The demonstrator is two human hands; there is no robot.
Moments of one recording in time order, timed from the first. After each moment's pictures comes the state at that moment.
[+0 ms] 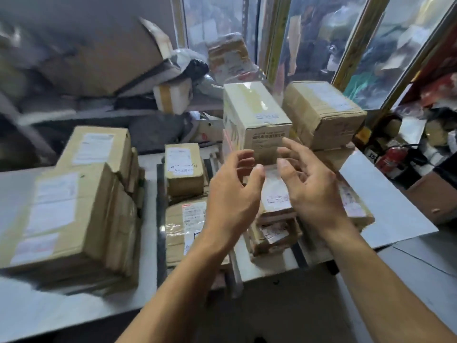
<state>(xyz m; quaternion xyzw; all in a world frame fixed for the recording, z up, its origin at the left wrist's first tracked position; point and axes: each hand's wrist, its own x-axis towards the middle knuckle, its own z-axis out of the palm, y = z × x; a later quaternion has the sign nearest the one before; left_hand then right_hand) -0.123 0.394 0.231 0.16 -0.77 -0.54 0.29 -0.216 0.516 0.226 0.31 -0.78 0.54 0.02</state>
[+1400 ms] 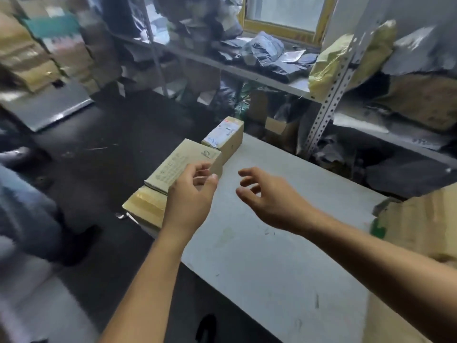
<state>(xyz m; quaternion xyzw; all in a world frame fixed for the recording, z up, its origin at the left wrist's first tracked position) 0.396 -0.155 0.167 0.58 -0.59 -0.38 0.41 0.216 -0.130 0.191 0.68 -0.64 0.21 -0.30</state>
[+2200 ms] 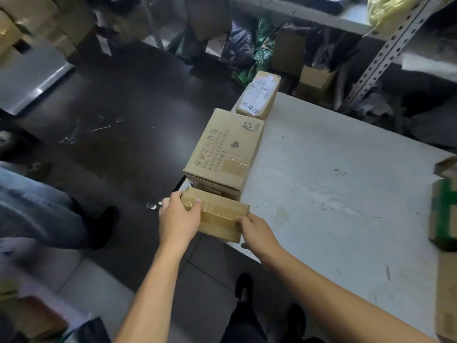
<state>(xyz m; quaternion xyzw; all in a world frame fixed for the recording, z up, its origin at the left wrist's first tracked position) 0.567 -0.242 0.037 0.74 -0.57 -0.33 0.14 0.404 -0.168 0.018 0.30 -0.72 0.28 -0.57</state>
